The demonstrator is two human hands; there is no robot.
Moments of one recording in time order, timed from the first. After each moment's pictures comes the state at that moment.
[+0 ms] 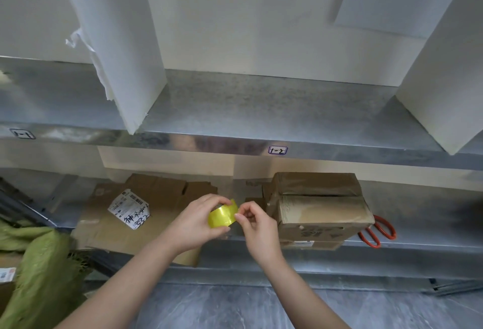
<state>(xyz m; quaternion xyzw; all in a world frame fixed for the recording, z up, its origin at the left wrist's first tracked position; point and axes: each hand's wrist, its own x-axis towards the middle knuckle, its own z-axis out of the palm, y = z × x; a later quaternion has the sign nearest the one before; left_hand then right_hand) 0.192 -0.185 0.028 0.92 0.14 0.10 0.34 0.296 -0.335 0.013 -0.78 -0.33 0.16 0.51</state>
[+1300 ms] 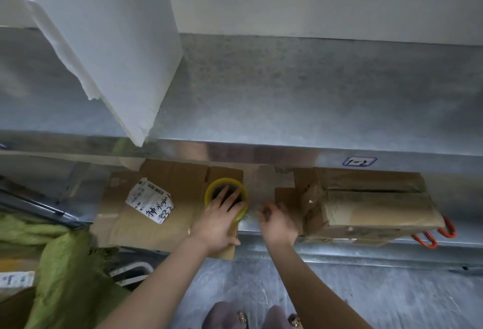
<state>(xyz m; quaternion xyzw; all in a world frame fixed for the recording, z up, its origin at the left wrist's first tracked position) 0.204 -0.125 -0.101 0.98 0.15 -0.10 0.12 0.323 -0.262 -0.115 -0.95 -0.20 0.19 0.18</state>
